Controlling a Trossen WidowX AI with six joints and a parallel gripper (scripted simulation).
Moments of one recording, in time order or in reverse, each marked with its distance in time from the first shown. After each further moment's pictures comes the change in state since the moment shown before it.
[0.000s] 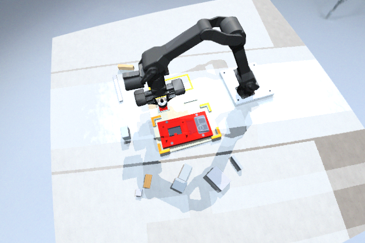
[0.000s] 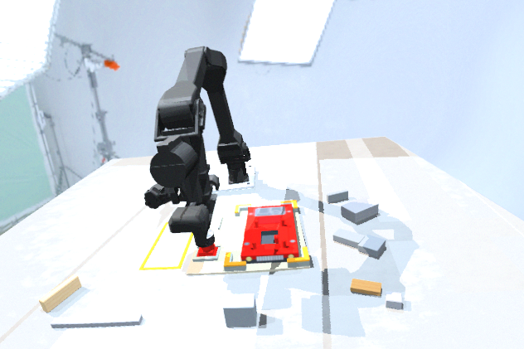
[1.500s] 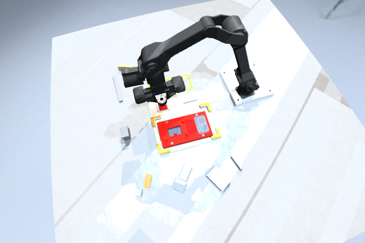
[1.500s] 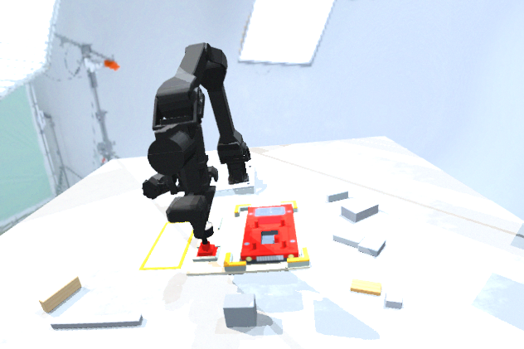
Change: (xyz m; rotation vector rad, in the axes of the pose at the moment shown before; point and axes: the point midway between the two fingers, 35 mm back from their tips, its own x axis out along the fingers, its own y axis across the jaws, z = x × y) arm -0.016 -0.002 0.000 -0.002 0.001 -0.005
